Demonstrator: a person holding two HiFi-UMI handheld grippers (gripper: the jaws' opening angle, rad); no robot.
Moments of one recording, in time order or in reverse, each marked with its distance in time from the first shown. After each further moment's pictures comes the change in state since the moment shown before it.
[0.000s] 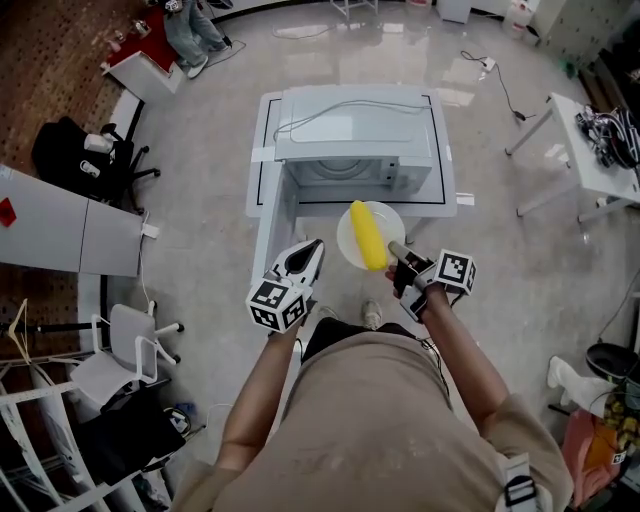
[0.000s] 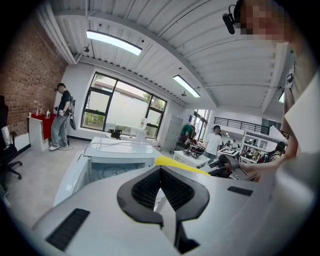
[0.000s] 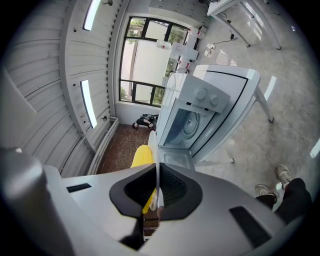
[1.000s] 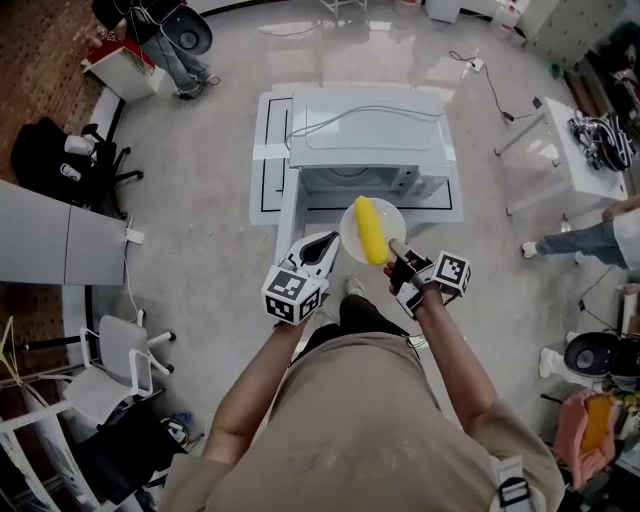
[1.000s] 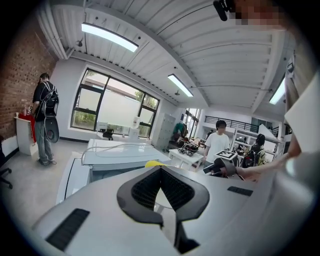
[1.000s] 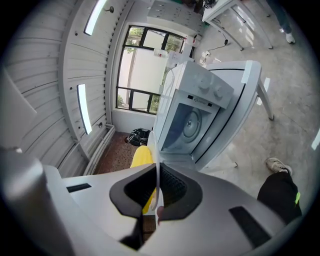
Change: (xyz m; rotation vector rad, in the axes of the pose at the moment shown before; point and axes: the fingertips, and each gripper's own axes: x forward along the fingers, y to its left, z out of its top) left arm 0.013 0.060 0.017 0.032 0.028 -0.108; right arm 0.074 -0.002 -0.007 0.007 -0.112 -0.037
